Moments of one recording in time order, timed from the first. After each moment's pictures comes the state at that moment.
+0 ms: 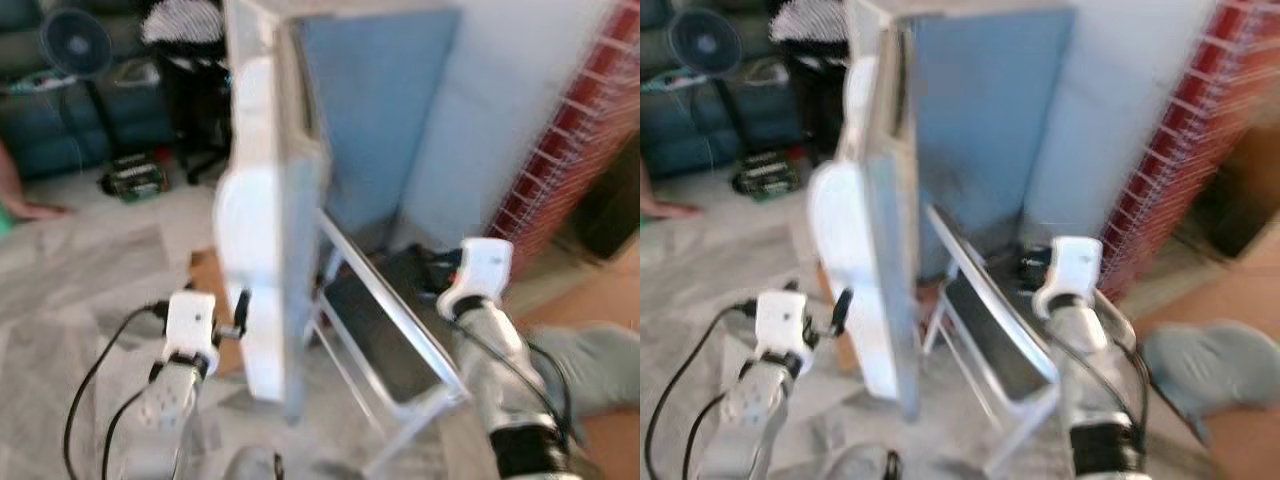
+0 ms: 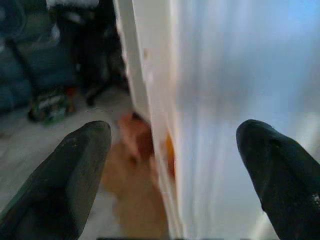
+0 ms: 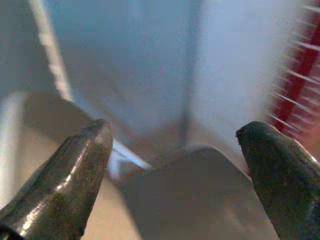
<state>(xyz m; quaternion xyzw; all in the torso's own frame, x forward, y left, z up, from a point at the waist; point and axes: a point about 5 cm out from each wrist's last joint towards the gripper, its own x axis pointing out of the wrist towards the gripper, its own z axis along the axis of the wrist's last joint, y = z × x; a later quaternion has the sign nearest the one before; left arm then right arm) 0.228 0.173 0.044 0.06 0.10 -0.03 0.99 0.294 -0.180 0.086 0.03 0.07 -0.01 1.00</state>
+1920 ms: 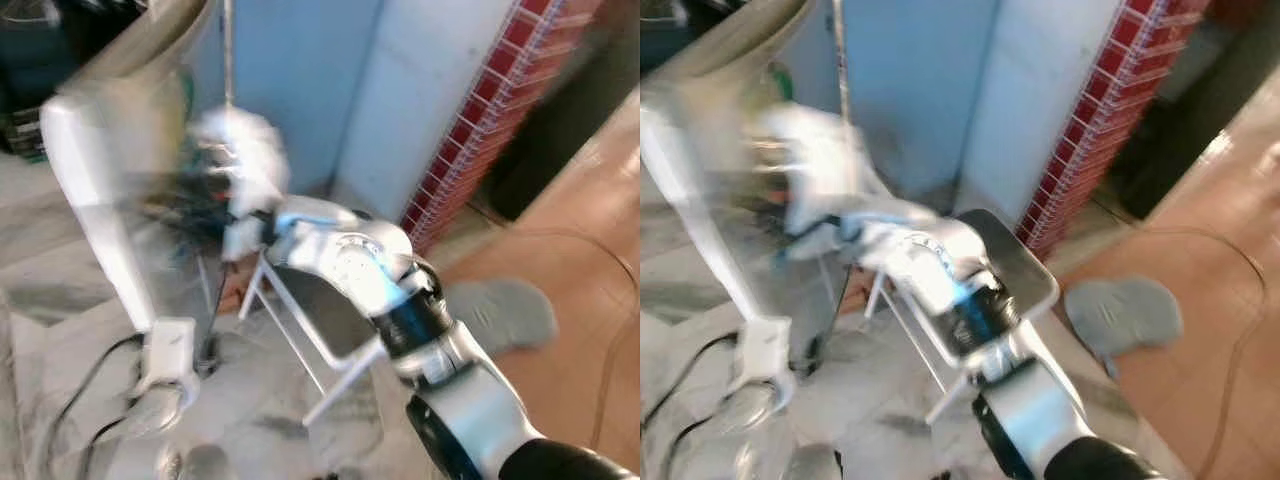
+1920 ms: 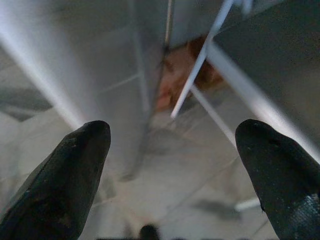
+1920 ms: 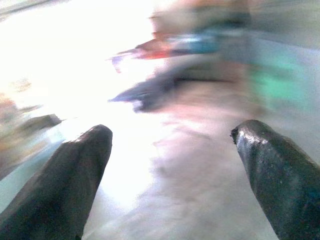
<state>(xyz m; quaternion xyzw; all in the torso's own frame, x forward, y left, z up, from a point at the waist) 0.218 0.184 0.014 0.05 0.25 0.03 0.97 0.246 0.078 0.266 0.18 0.03 0.75 0.64</state>
